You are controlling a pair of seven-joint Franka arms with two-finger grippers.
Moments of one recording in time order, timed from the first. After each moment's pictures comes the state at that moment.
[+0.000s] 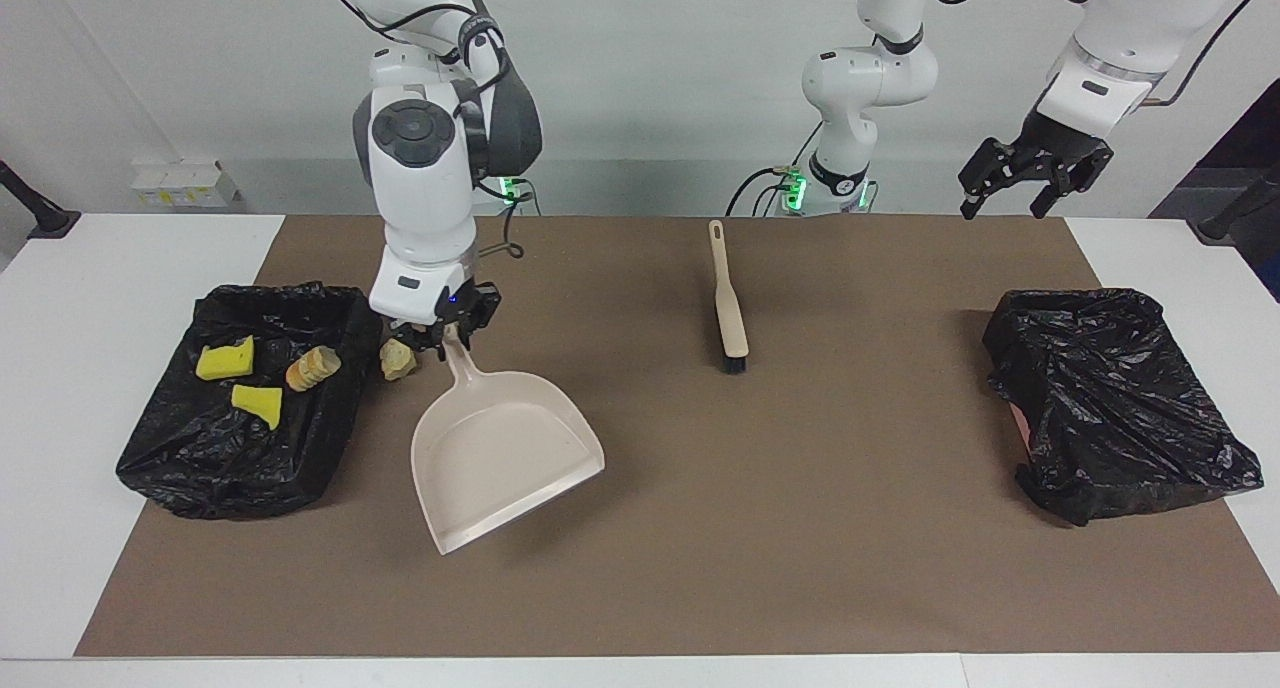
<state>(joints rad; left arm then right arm) 0.03 -0.12 -0.07 -1.65 -0.06 1.55 -0.06 0.25 0.26 0.03 -1.59 -0.11 1.83 -0.11</state>
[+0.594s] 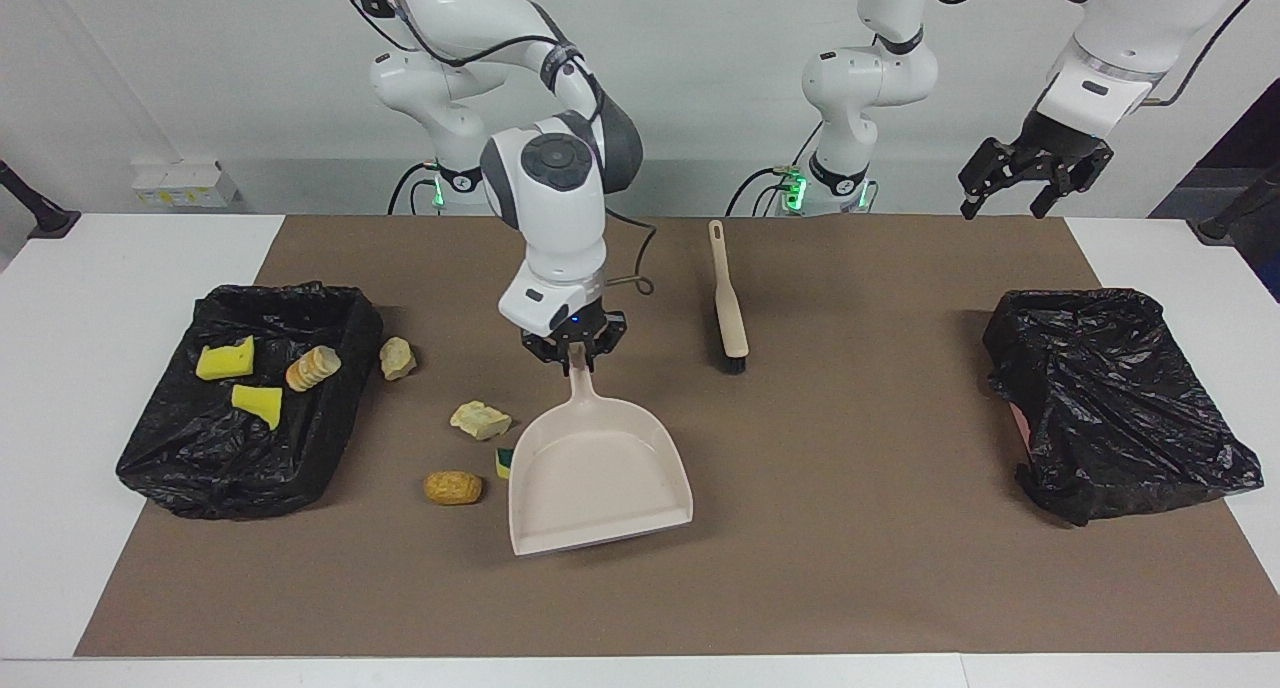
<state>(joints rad) 0.03 -0.12 -0.07 -1.65 -0.06 1.55 -0.06 0.50 0.49 0.03 -1.54 -0.05 2.07 0.51</state>
